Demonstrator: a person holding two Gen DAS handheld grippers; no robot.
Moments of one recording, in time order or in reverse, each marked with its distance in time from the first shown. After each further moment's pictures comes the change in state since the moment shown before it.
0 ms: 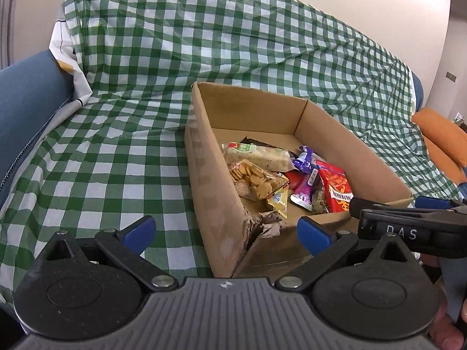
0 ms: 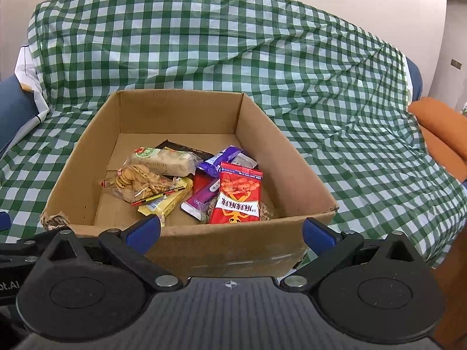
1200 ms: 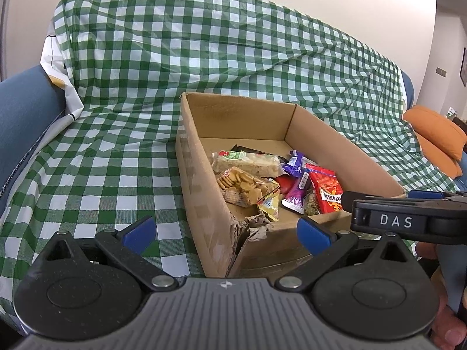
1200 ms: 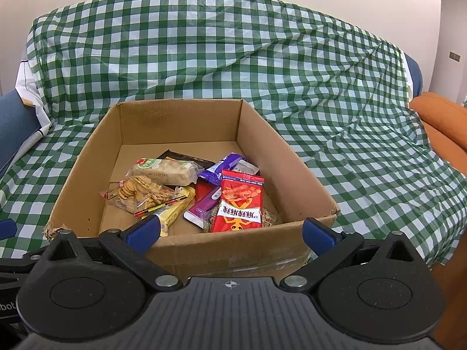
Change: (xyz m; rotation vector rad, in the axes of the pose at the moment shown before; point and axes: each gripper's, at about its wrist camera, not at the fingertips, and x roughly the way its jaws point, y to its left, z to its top) left arm -0.006 -0.007 -0.001 0.044 -0.039 -0.025; right arm 0.000 -0.004 0.002 0.031 -0.021 0.016
